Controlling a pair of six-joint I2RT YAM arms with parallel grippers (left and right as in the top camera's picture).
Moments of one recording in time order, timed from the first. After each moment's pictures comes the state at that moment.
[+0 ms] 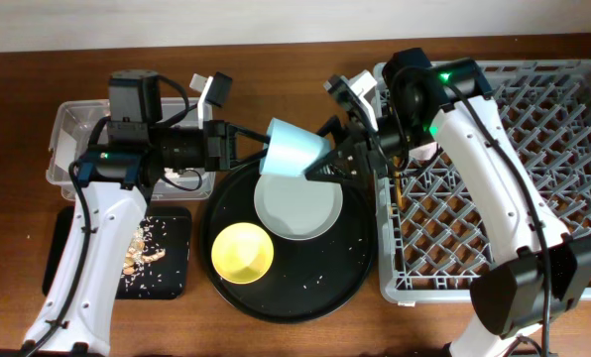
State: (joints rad) left arm -0.09 1.49 1.33 -0.57 1.37 -0.36; right arm 0.27 1.84 1.85 -1.57 -1.46 -0.90
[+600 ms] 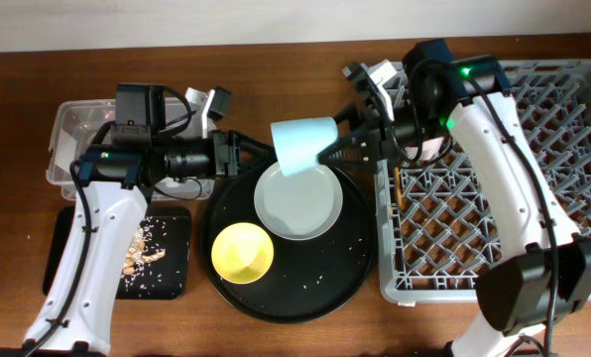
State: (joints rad) left arm -0.09 1.49 1.33 -0.77 1.00 -0.24; right arm 0.18 1.84 1.85 -1.52 -1.43 -0.88
